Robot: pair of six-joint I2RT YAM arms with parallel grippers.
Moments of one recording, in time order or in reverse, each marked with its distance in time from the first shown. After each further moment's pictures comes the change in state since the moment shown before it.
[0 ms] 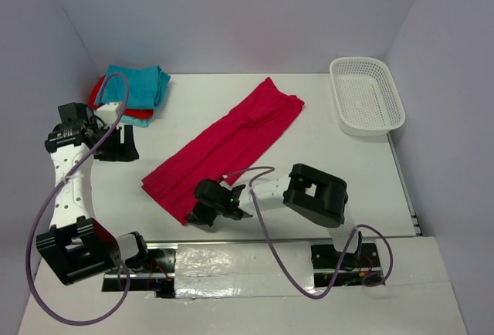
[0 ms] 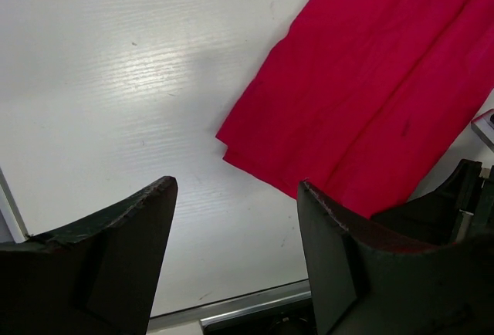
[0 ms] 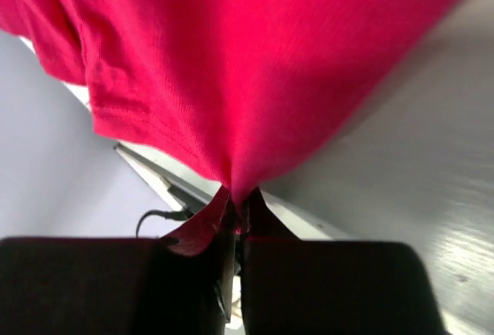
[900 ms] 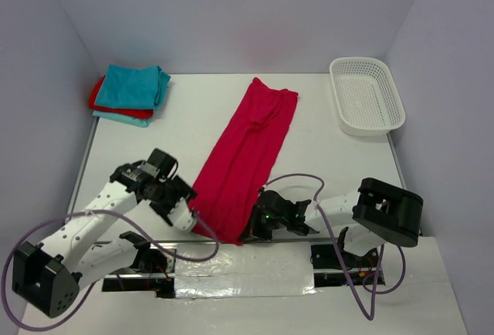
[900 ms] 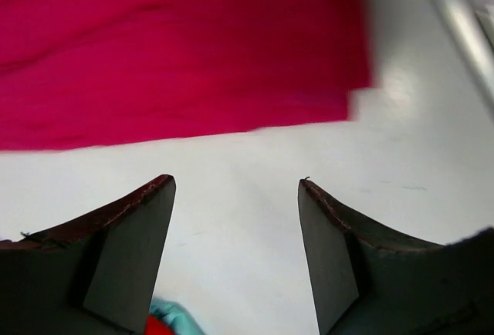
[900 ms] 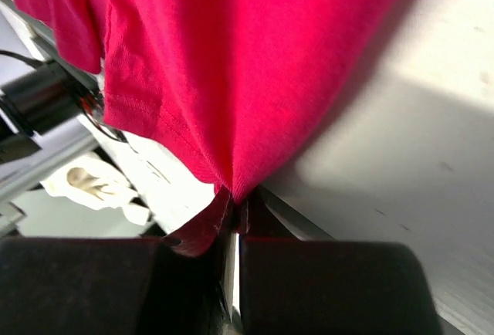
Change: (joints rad) left arm -0.858 -0.187 -0.314 -0.064 -0.046 1.355; right arm -0.096 -0.544 -0.745 0.239 -0.217 -0.390
